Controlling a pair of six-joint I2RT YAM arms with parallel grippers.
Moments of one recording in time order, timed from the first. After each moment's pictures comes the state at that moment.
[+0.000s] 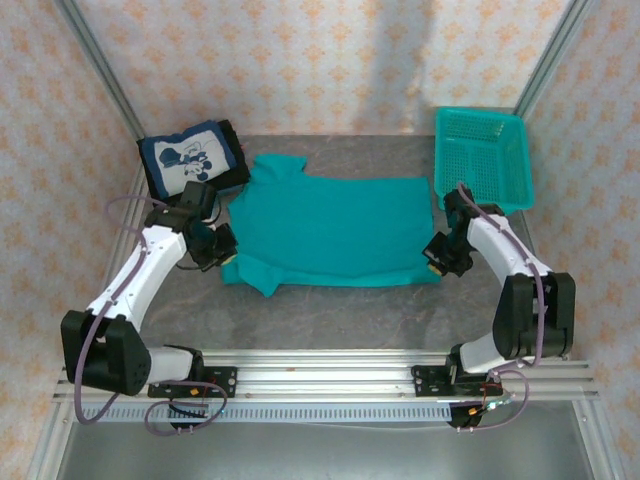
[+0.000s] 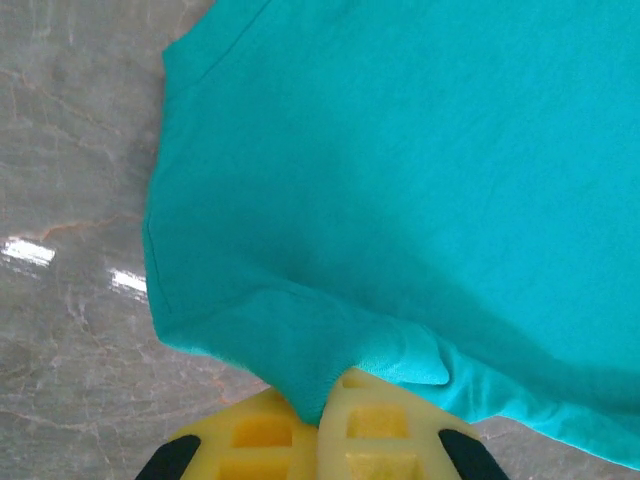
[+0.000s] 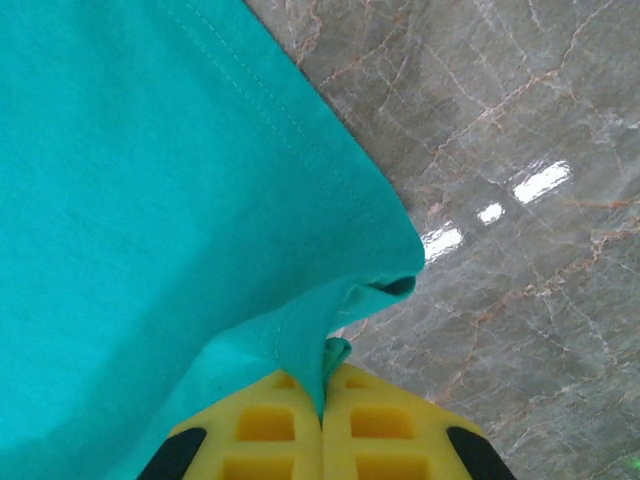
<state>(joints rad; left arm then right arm) -0.11 1.31 1.08 -1.04 0.18 -0.74 0.03 1.47 1.02 -1.04 -0.13 0.74</state>
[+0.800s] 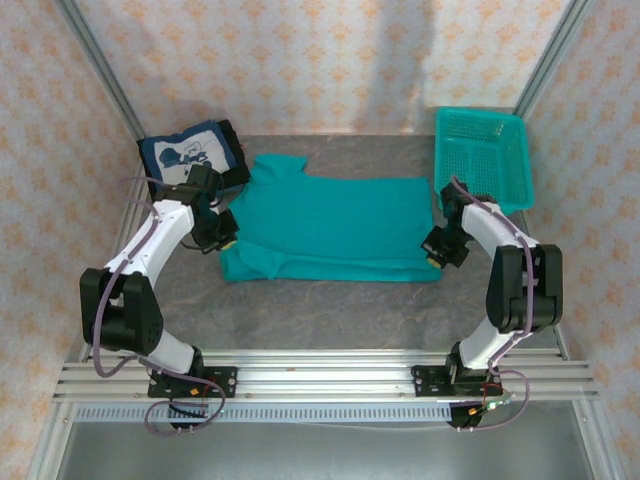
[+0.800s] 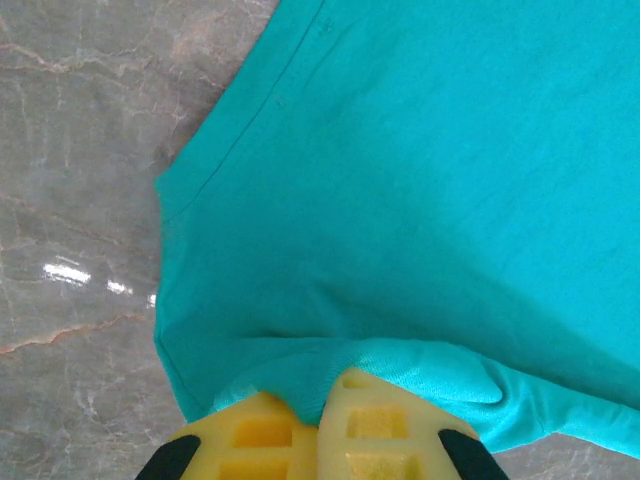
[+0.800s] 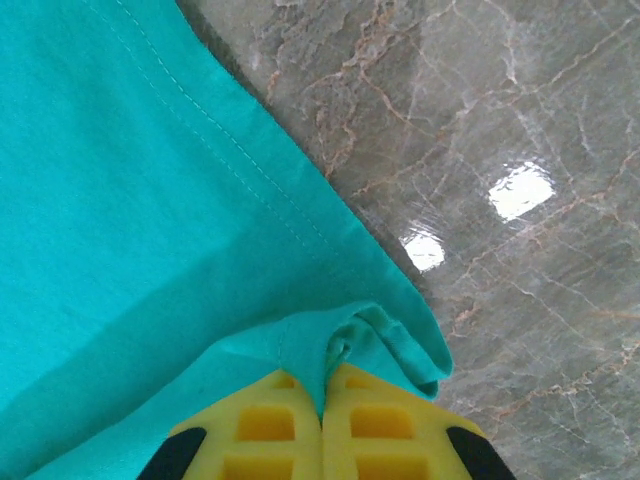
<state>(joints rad) -0.06 1.53 1.21 -1.01 0.15 -0.65 0.02 1.64 1.10 -0.99 -0.10 0.69</state>
